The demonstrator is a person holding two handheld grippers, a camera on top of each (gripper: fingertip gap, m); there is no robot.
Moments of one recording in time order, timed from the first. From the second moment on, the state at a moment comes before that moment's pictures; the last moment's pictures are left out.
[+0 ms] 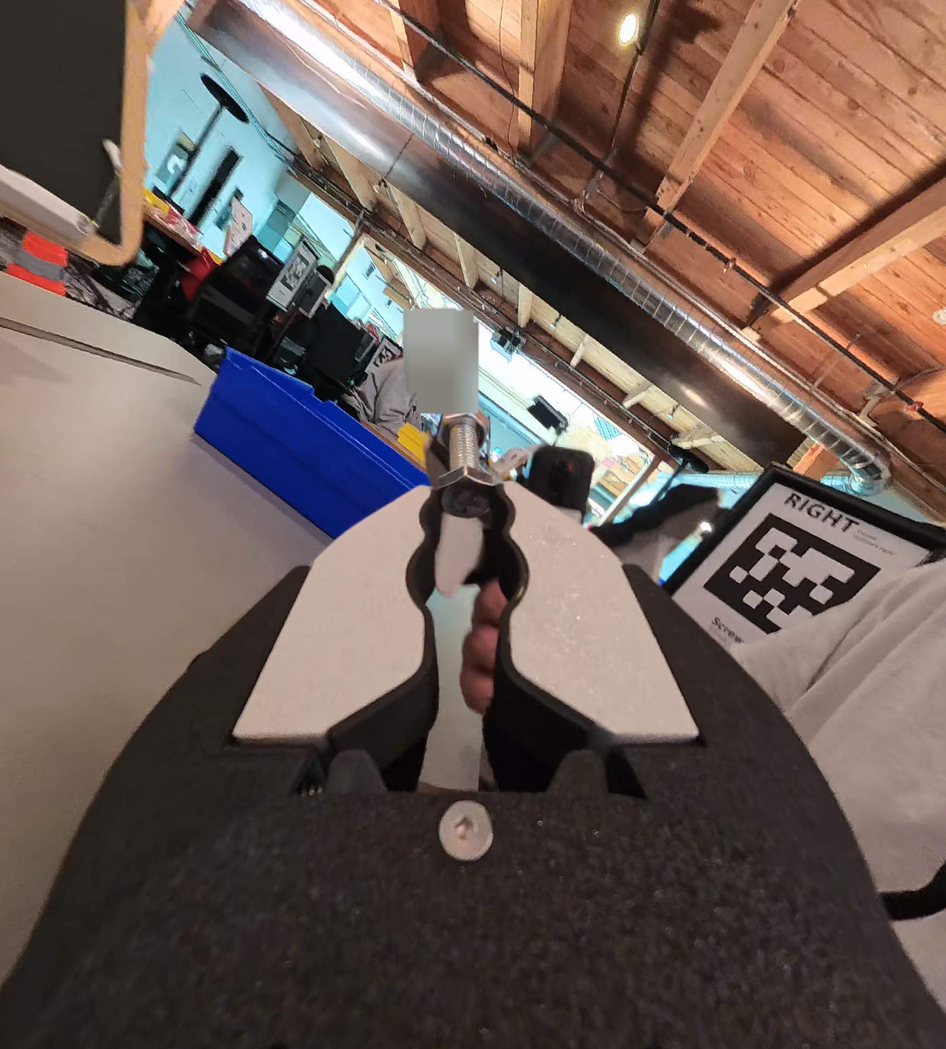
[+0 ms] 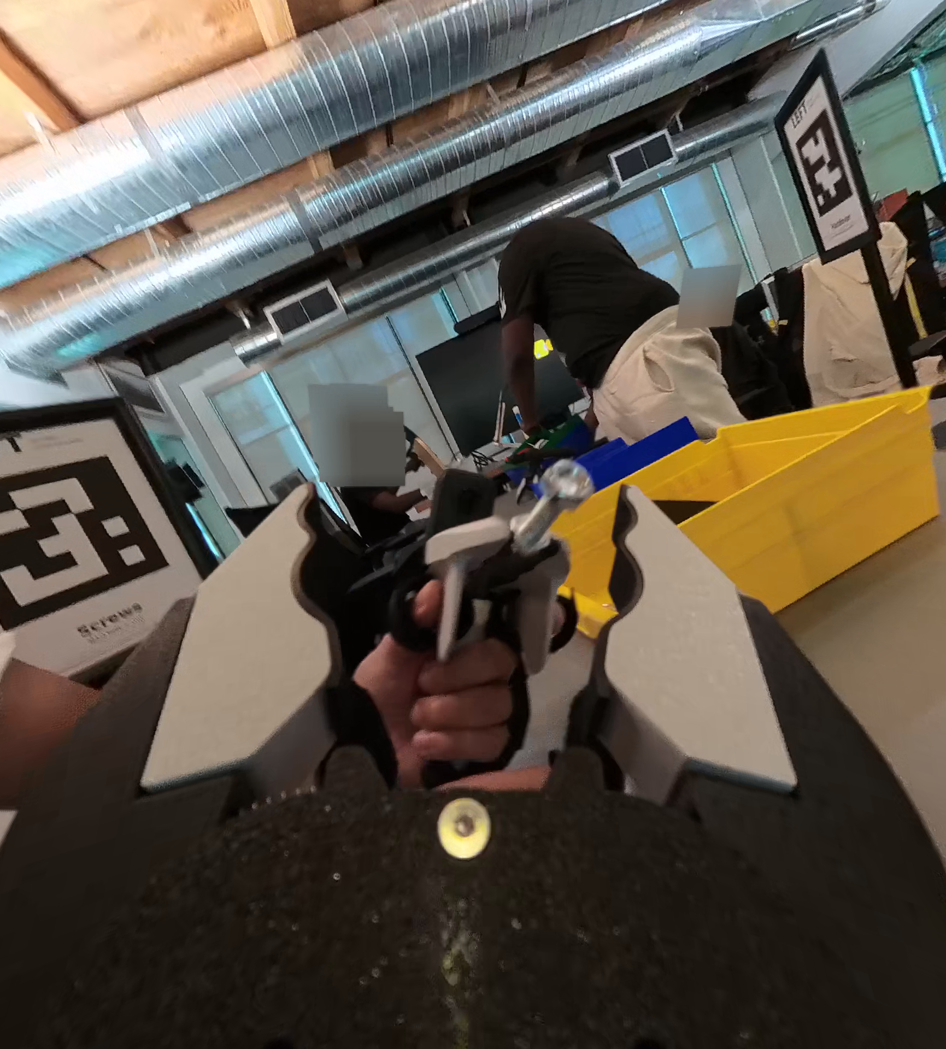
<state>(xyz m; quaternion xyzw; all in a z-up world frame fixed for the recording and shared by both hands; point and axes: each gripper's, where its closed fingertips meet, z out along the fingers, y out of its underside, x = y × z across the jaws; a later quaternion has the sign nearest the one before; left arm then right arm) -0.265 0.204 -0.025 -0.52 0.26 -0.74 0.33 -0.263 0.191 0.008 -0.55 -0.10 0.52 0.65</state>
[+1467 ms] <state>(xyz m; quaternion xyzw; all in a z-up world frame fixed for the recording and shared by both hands) -0.244 0.152 -0.082 -0.57 0.44 -0.67 0.19 -0.244 0.147 -0.091 -0.65 -0.55 0.04 0.52</state>
